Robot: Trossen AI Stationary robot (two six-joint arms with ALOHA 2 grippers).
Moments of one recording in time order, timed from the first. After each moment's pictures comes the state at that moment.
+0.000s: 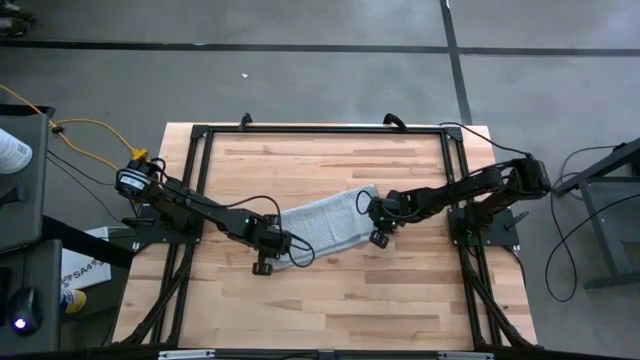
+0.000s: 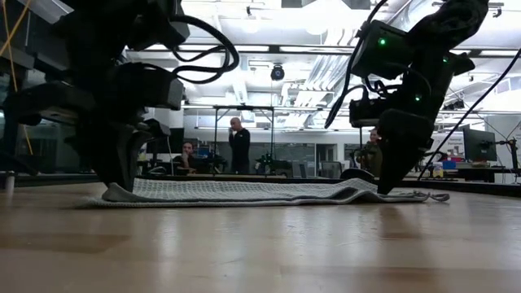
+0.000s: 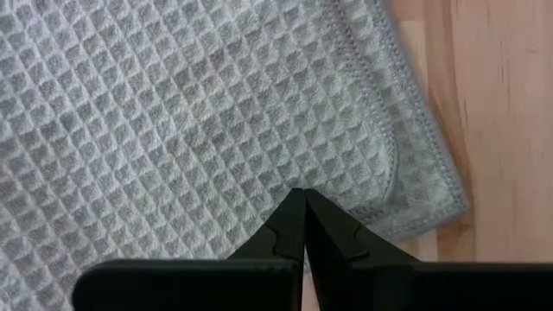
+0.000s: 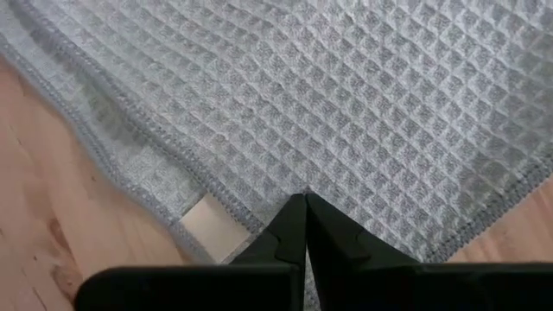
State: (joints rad) left arm -0.28 1.60 0.82 -0.43 -0.06 -0.16; right arm 0.01 1.52 0.65 -0.29 0.08 0.49
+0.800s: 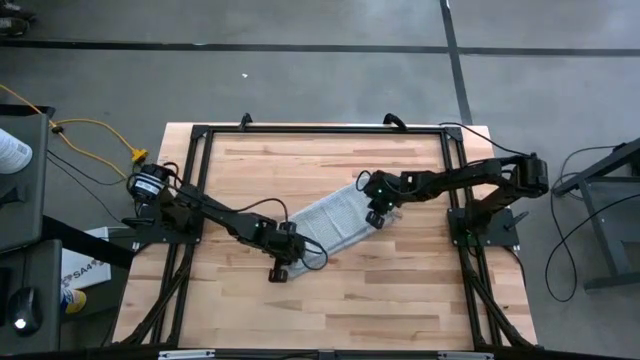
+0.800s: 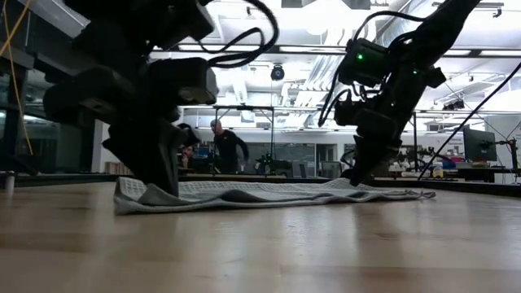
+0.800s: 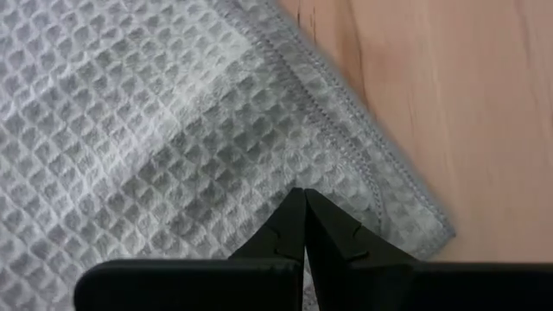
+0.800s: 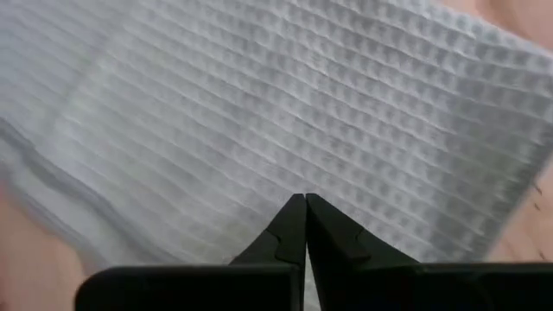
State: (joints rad) left arm -0.28 1.73 0.89 -0.20 0.01 -0.18; right arm -0.22 1.52 0.65 -0.17 -0.03 0.28
